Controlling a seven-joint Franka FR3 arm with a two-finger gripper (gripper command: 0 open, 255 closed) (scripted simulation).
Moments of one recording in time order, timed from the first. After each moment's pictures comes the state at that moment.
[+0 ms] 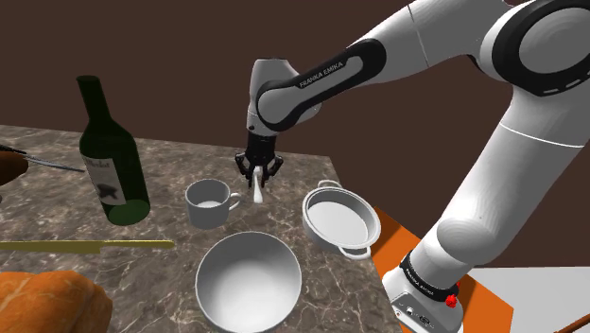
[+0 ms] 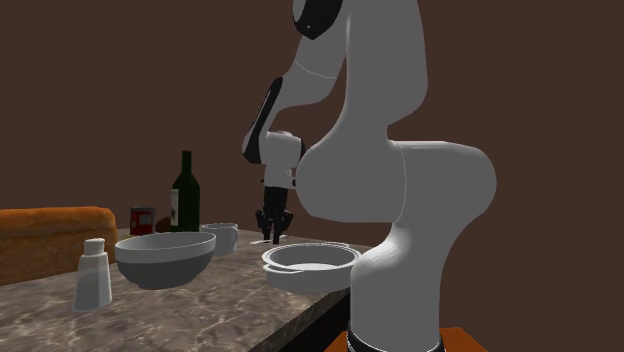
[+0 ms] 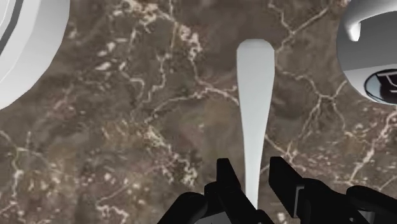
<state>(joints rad) -0.05 0.13 0.42 -2.21 0.09 2.25 0.88</state>
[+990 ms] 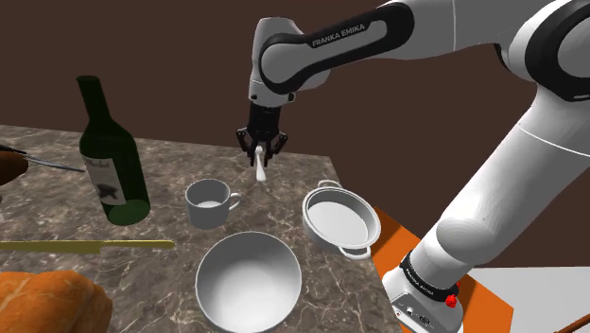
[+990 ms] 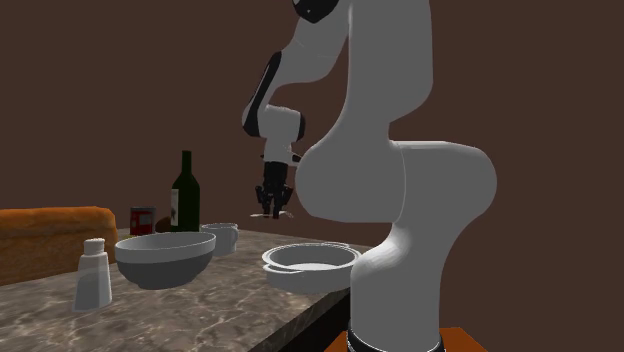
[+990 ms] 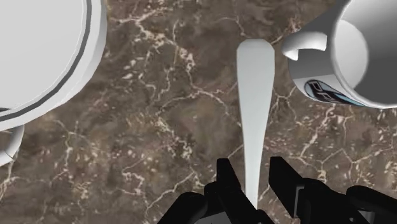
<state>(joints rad) -0.06 0.01 0.42 -2.12 0.13 2.05 0.87</state>
